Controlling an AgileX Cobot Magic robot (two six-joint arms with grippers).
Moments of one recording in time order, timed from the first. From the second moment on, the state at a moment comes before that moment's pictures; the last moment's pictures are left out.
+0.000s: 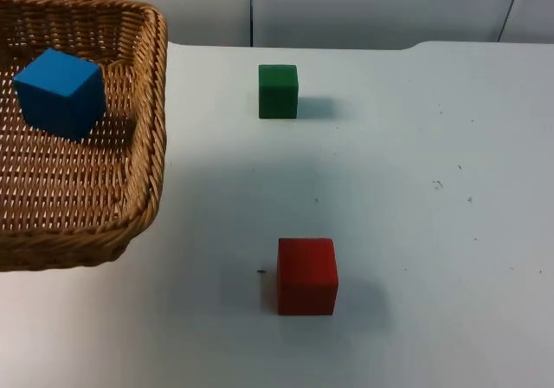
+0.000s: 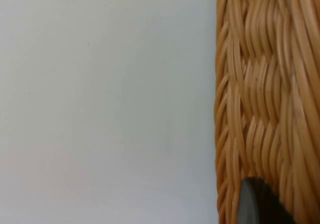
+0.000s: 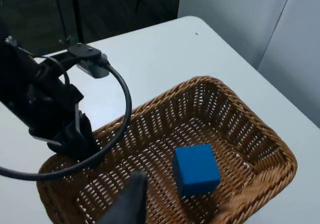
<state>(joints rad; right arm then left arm) 0.92 1.54 -1.50 0.06 0.54 -0.24 0.38 1.43 -0.66 -0.87 0.81 0.83</state>
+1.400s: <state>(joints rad) 0.92 1.10 -1.04 0.13 0.34 -0.24 0.38 1.92 -0.77 -1.03 0.71 1.12</state>
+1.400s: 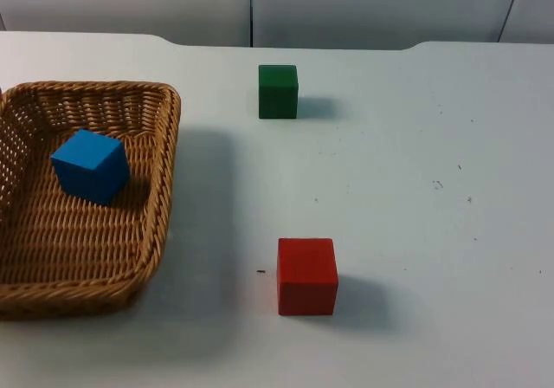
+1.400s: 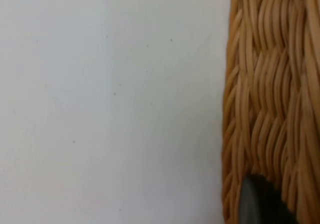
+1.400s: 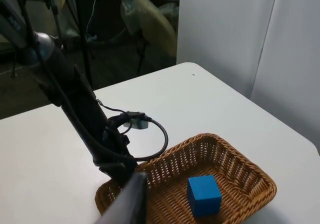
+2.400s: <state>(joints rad) 0.92 1.10 -1.04 0.13 0.38 -0.24 0.38 1.92 -0.77 -1.06 0.70 1.12</state>
